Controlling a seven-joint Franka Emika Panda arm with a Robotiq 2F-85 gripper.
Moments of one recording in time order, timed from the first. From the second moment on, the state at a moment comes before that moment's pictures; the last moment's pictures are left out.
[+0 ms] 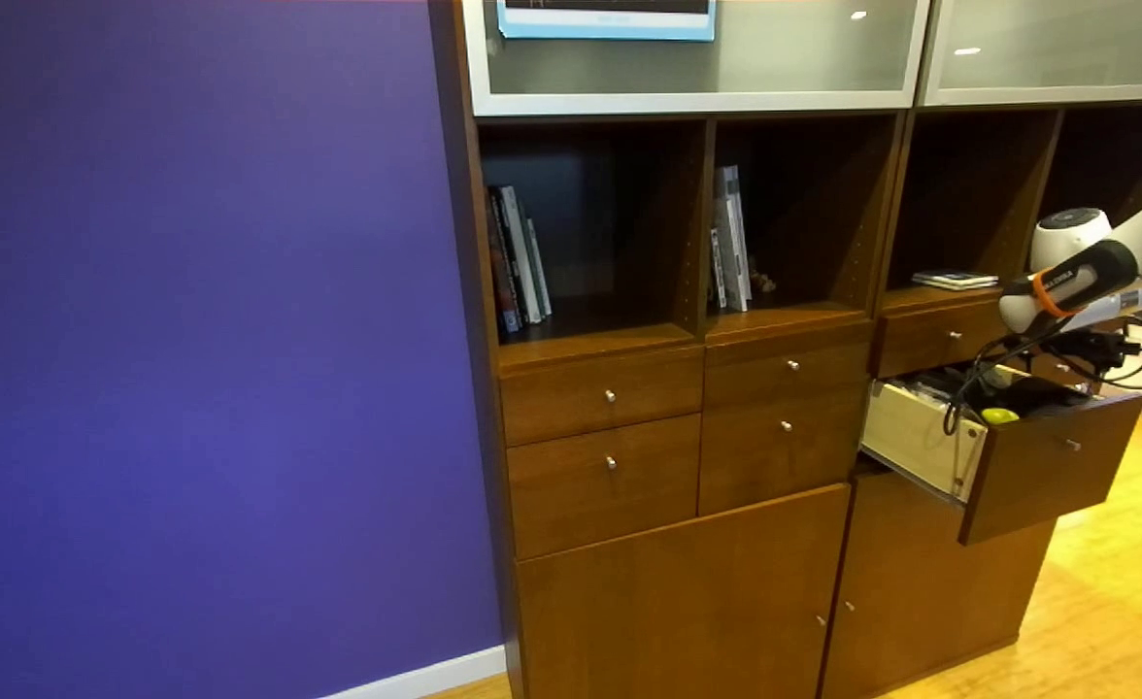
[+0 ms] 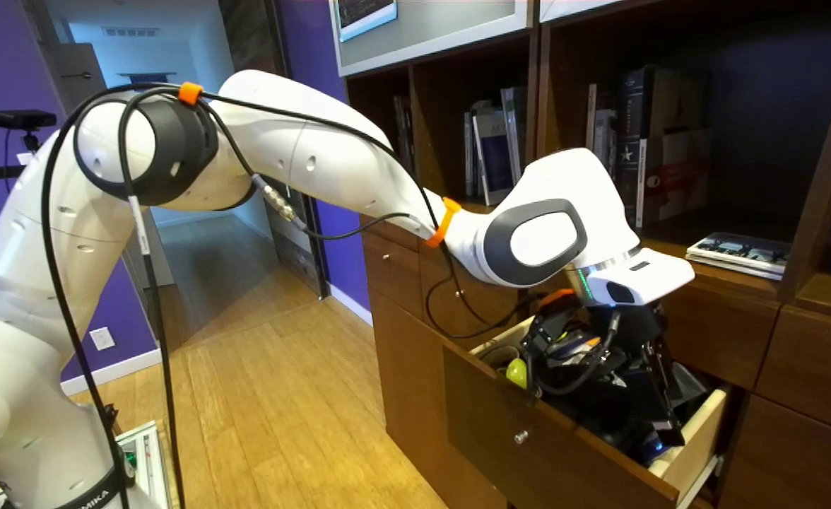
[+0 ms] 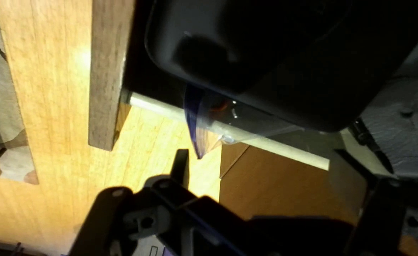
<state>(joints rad) -0.25 0.66 -0.48 -1.49 -0.15 2.46 0.74</state>
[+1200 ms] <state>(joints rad) -0.31 0.71 -0.40 -1.31 -0.11 2.15 0.76</state>
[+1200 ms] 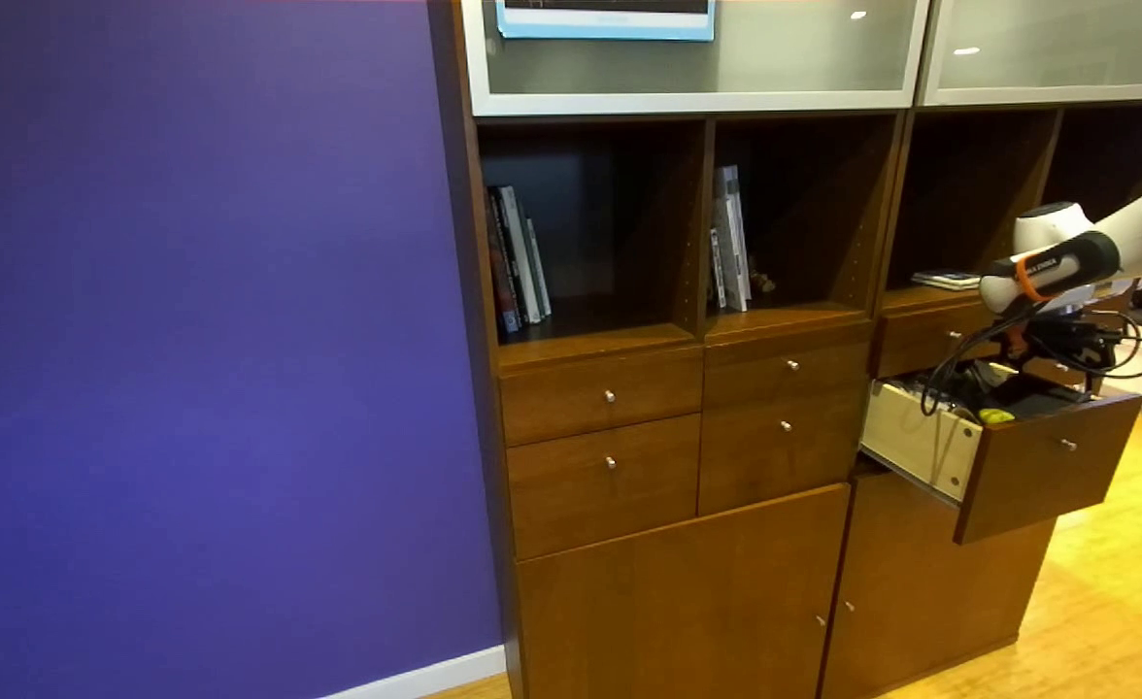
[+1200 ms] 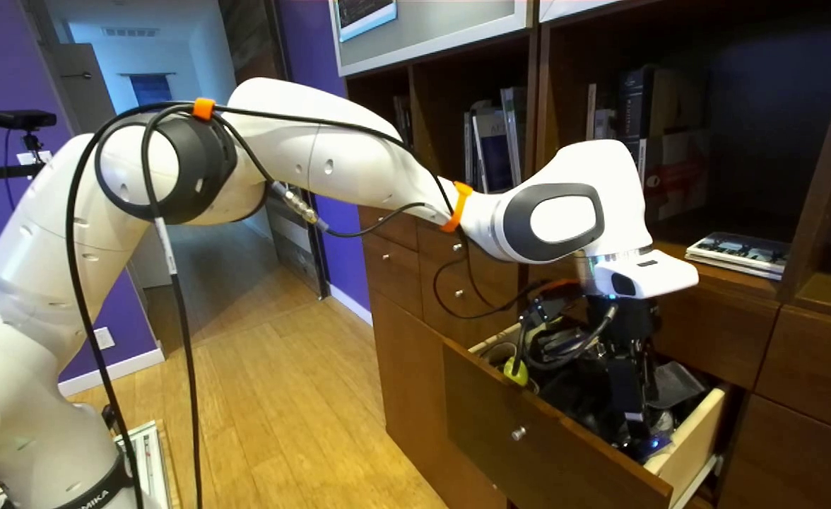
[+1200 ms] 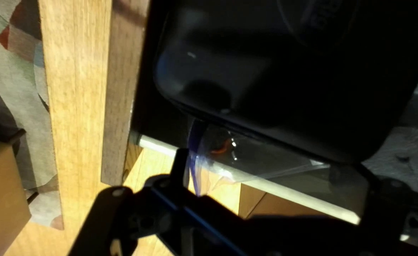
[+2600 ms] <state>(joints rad) -0.40 0.39 -0.28 -1.41 0.04 1.93 0.05</state>
